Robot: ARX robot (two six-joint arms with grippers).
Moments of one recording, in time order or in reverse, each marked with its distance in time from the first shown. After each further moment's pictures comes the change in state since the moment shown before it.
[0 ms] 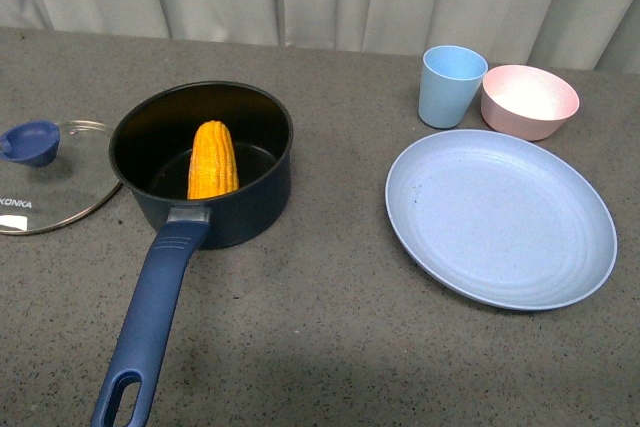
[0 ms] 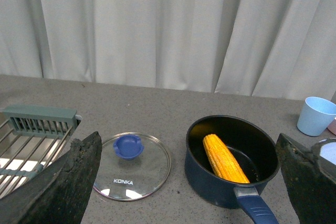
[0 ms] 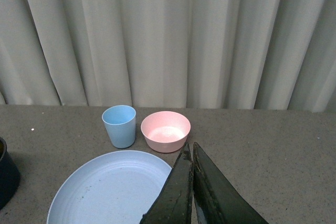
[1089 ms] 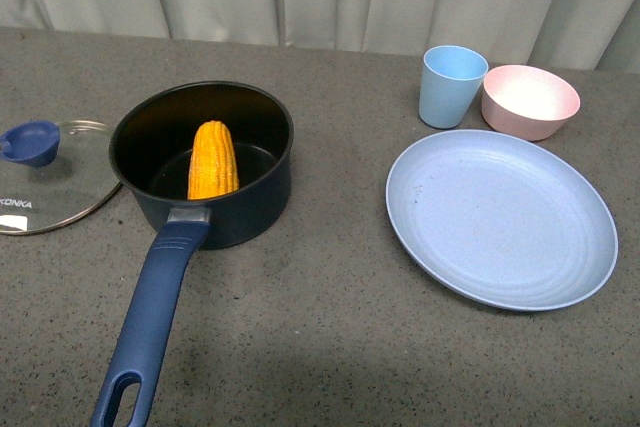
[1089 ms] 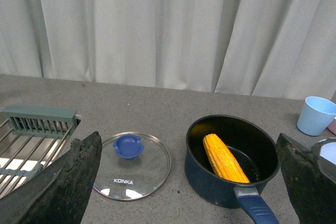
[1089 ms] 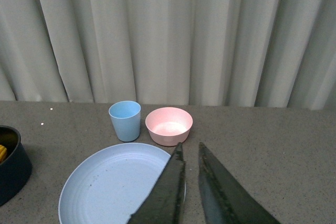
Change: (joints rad) left arm 0.000 0.000 0.000 0.000 0.000 0.000; right arm 0.000 -0.444 0.000 -0.445 -0.002 -0.001
